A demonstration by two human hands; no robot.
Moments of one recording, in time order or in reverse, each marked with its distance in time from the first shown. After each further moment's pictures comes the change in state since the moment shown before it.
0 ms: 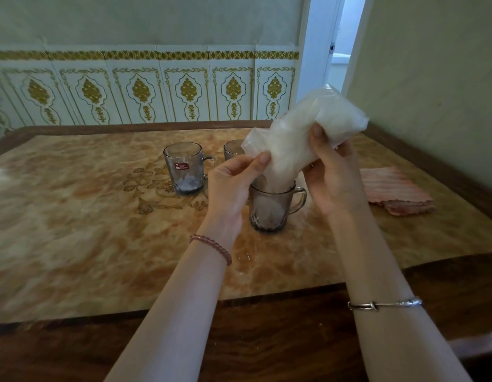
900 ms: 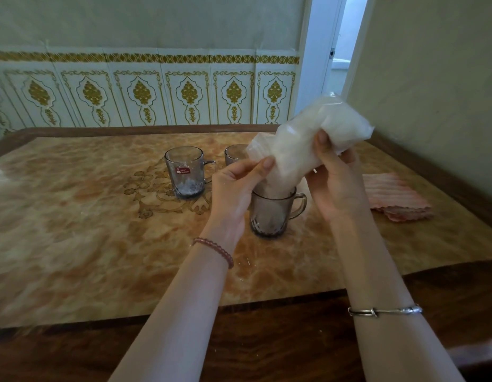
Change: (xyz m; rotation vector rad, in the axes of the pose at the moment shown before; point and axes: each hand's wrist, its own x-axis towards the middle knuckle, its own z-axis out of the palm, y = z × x) left_hand 0.002 0.002 0.004 -0.051 -0.015 0.001; right_hand -0.002 -0.004 0.002 -0.032 0.058 0.013
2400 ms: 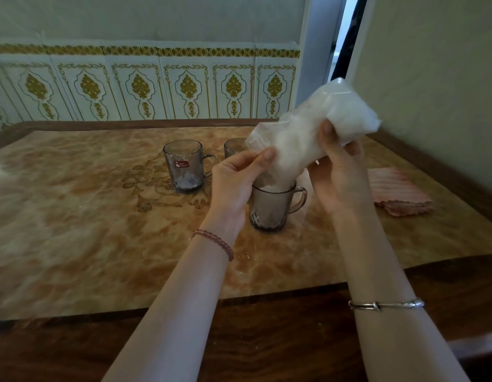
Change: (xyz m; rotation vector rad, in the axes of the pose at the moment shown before) left_hand 0.001 -0.001 0.001 -0.005 -0.025 0.011; right_hand -0.003 -0.005 0.003 0.005 -0.021 -0.011
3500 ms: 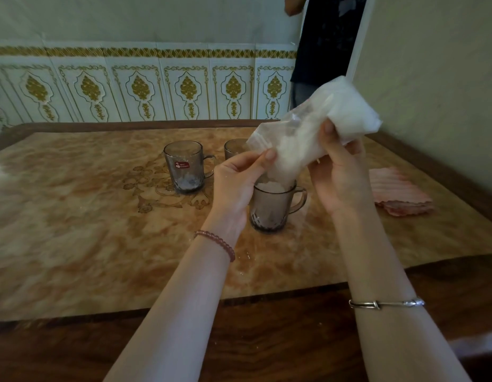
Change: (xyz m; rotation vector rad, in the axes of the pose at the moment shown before) left_hand -0.002 0.001 0.001 0.007 0.002 0.008; right_hand 0.000 -0.001 0.001 0.015 0.013 -0.011
